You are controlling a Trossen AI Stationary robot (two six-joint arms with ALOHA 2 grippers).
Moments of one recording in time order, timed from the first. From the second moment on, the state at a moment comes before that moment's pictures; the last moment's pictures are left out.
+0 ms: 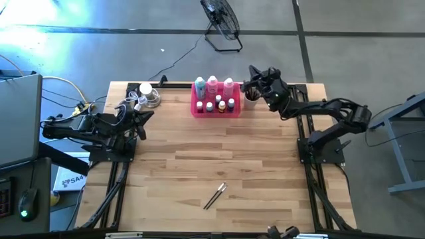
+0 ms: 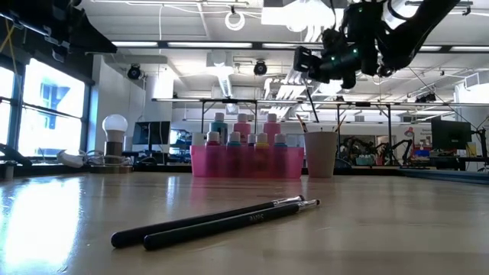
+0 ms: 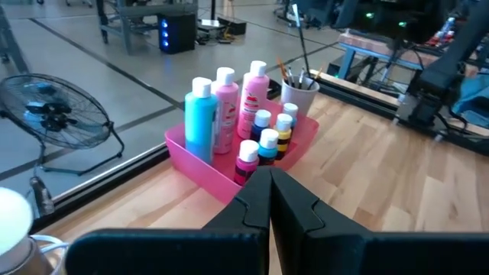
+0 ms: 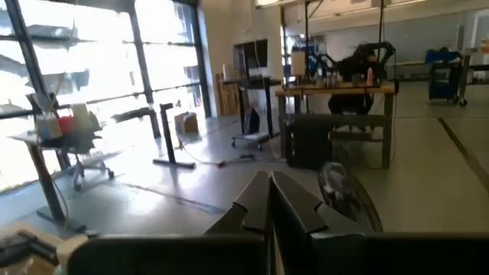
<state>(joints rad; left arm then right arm) -0.14 0.23 0.53 -0.55 -0.75 -0.35 -0.55 1.45 0.66 0.91 0.52 0.08</state>
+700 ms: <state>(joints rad) -0.14 0.23 0.53 -0.55 -0.77 -0.35 -0.60 1.46 0.55 0.98 0.44 0.03</state>
